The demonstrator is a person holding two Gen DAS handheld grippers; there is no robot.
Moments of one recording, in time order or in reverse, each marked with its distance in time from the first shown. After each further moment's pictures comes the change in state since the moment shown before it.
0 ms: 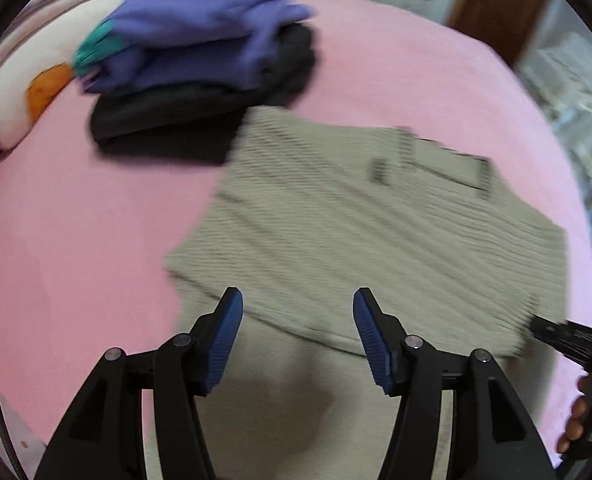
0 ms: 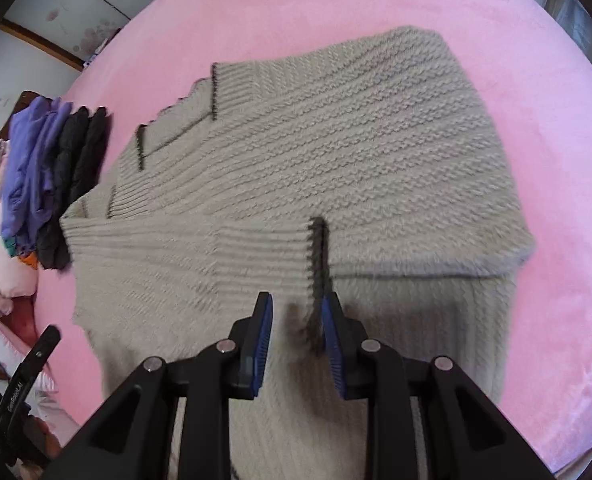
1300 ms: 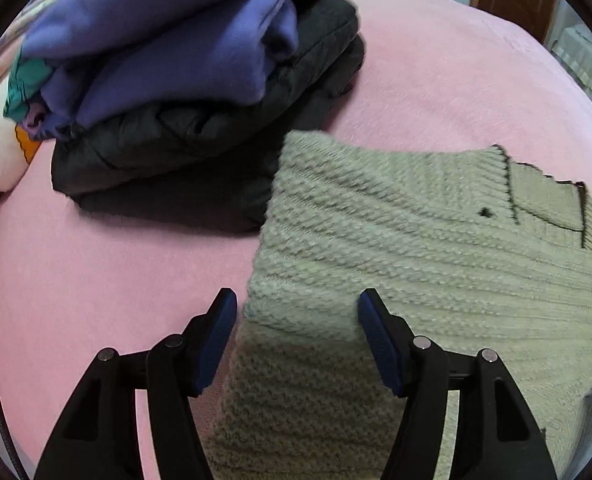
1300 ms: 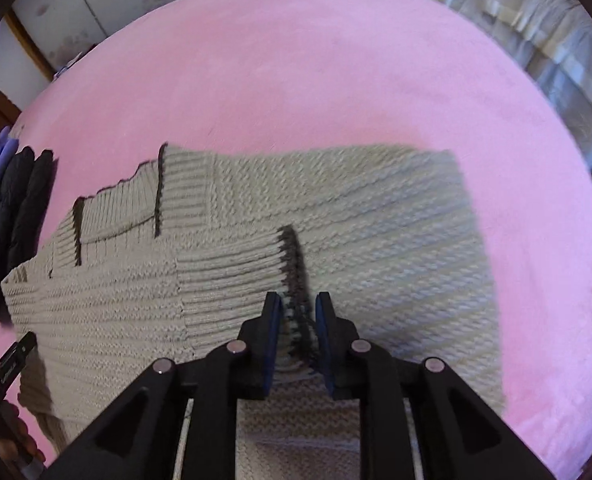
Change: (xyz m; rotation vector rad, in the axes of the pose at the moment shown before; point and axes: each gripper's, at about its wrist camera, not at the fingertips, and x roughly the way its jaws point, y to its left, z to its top) left arm 0.101 -0.010 0.073 0.083 -0.024 0.131; right arm 0.004 0.022 0.077 -0.054 -0.224 -0.224
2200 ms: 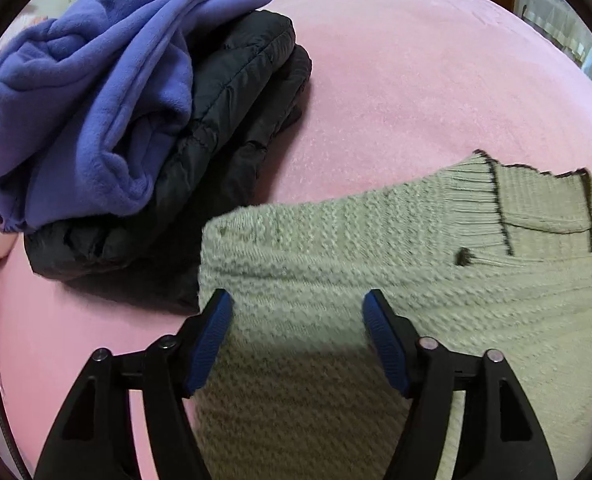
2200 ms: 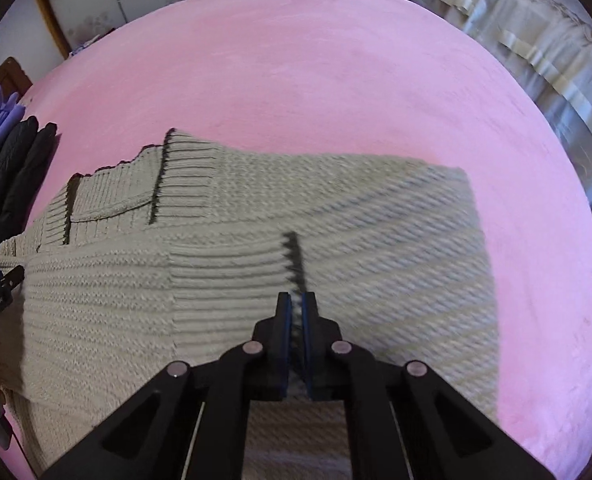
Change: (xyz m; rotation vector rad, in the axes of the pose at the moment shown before) left arm 0.026 -0.055 0.040 0.134 -0.010 0.022; right arm 0.012 0.008 -0.009 -0.097 0.000 -0.020
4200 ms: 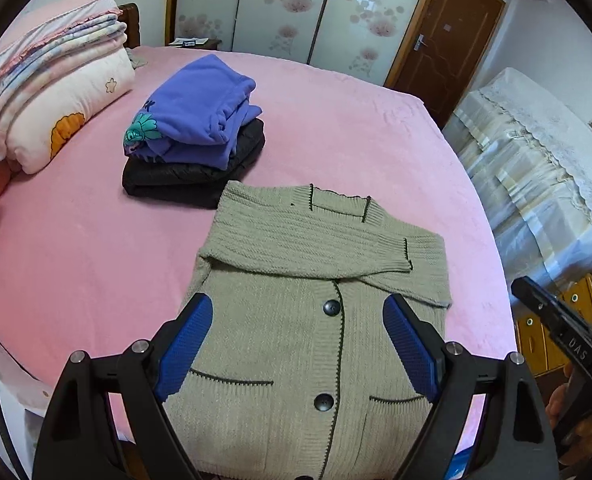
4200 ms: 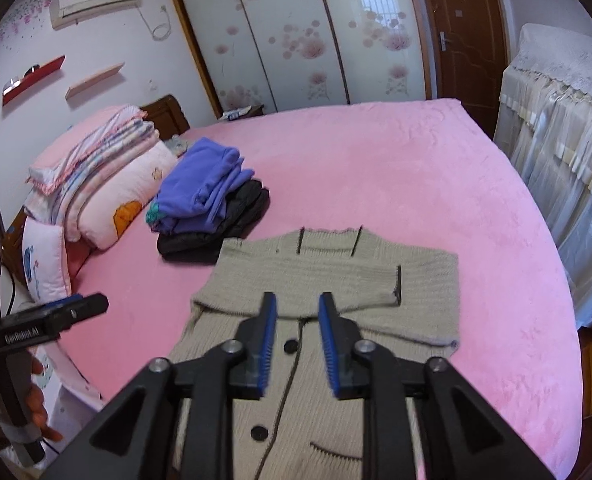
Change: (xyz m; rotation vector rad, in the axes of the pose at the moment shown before) left arm -0.384 0.059 -0.202 -0.188 -0.203 -0.332; right arm -0.321 -0.002 -0.145 -0.267 -0.359 0.386
